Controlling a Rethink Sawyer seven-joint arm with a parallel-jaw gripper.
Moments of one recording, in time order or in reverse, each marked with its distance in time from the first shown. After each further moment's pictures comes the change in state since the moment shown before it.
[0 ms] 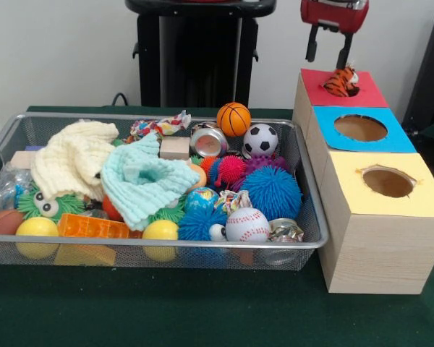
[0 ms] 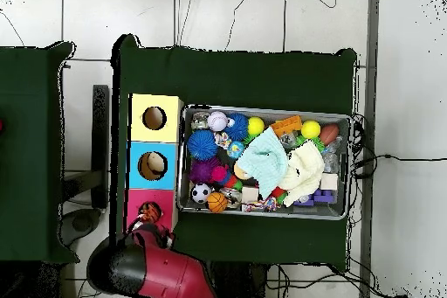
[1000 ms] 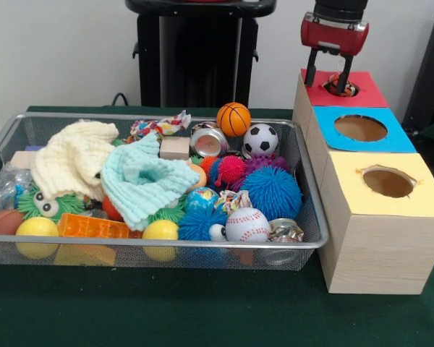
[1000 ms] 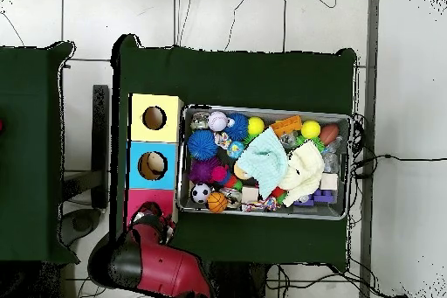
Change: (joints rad) arm -0.001 0.063 0.035 0.000 0.000 -0.181 0.000
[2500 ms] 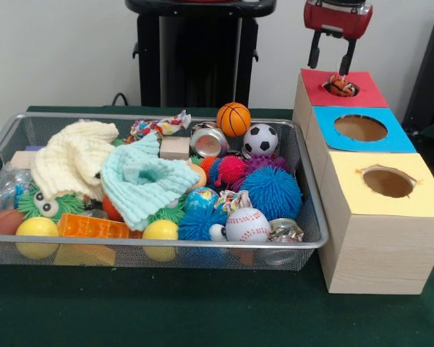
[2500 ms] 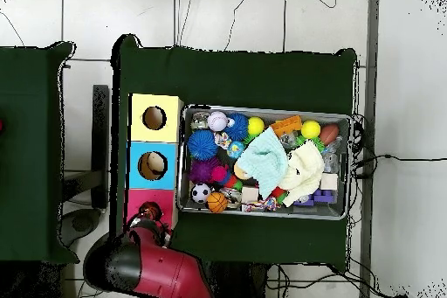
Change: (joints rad) arm 0.023 -0.049 -0.043 -0.020 0.000 0.180 0.000
